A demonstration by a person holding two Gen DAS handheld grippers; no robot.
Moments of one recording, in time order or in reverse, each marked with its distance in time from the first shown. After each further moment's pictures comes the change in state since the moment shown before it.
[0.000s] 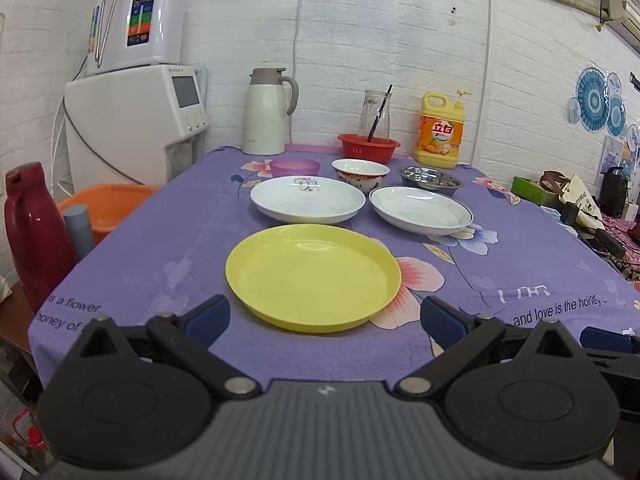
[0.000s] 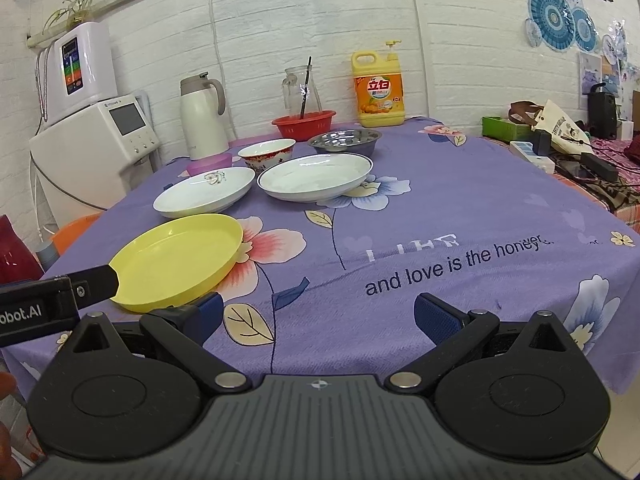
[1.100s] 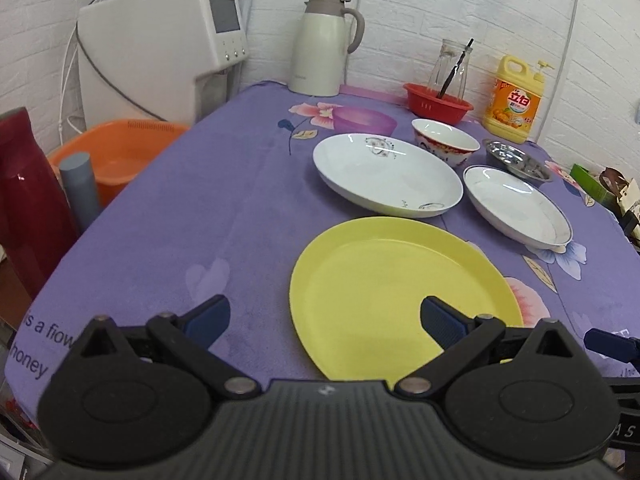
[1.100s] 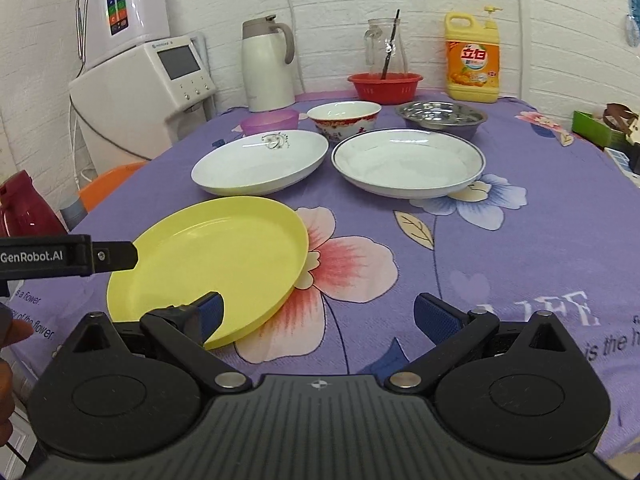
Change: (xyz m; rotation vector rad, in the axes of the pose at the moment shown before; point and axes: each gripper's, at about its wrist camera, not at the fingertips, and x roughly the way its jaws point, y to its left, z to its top) left arm 0.119 0.076 0.045 -0.114 0.218 0.072; right arm 0.104 0.042 0.039 -0.143 0.162 0.181
